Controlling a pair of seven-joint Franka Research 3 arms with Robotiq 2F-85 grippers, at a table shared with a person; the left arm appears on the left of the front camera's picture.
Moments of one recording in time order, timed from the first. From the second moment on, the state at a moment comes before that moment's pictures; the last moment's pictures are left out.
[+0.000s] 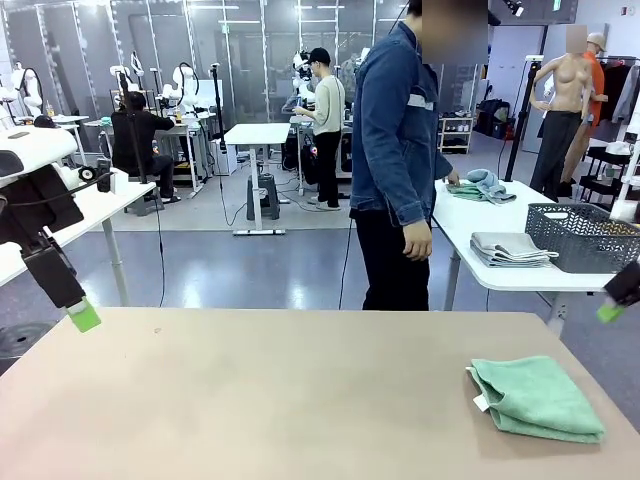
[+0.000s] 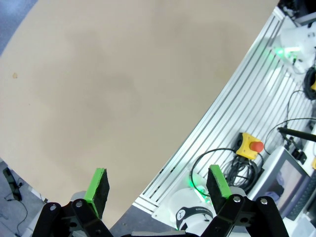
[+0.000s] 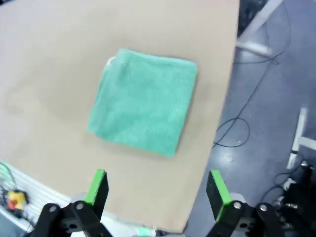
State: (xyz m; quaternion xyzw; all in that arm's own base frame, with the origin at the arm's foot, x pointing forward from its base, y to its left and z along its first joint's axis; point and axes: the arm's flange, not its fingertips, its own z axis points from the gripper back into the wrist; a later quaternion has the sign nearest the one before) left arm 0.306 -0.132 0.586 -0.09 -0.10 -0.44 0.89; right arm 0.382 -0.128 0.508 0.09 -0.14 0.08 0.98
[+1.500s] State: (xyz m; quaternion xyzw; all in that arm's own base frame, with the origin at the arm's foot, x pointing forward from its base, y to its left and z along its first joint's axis) left arm 0.306 -0.132 0.586 -0.09 -0.10 -0.44 0.89; right arm 0.213 -0.041 0.695 0.08 -0.24 0.25 0.94
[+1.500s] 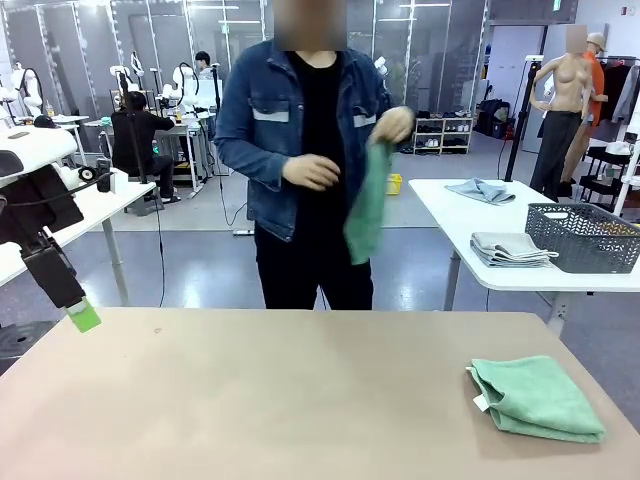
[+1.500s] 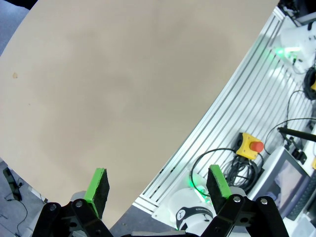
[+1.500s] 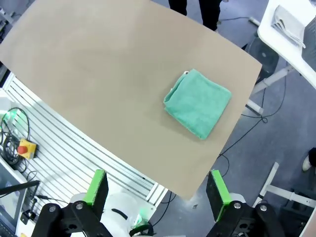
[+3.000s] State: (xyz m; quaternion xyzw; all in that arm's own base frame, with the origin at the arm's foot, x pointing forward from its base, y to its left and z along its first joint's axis) left arm 0.306 -0.132 0.586 -0.09 -0.10 -0.44 0.89; right arm 0.214 -0.040 0.695 0.08 -0.24 0.25 0.94
